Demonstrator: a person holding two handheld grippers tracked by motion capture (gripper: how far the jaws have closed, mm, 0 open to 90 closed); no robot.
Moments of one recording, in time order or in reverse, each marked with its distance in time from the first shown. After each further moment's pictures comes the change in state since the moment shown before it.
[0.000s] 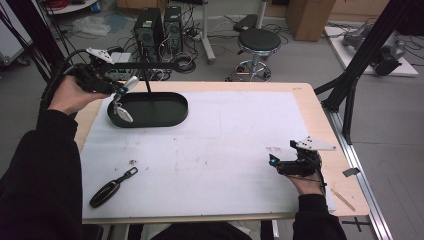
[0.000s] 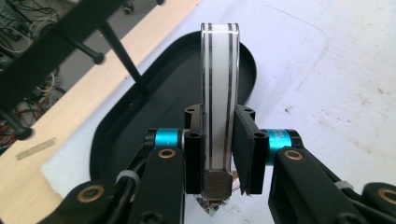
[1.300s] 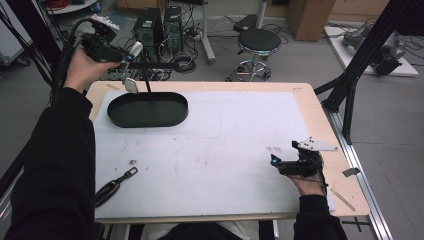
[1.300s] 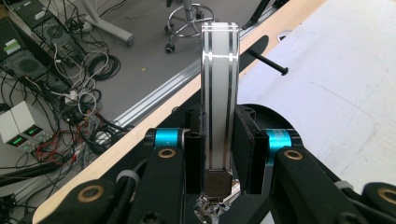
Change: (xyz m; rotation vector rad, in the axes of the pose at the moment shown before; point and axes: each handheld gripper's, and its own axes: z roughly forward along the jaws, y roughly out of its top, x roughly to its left) left arm 0.035 0.060 0.005 -0.140 0.136 -0.080; right arm -0.002 -0.002 -0.003 -0.001 -0.012 0.005
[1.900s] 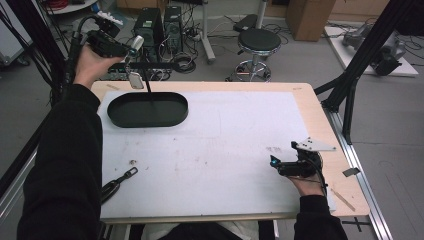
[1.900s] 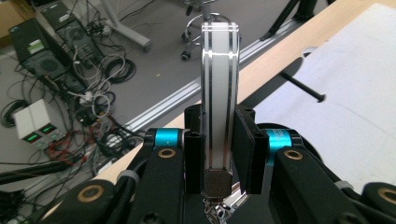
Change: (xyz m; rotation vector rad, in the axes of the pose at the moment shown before) left arm 0.010 0.008 0.019 -0.027 0.068 -0.046; right arm 0.001 -0.002 0.002 0.023 -0.003 -0.013
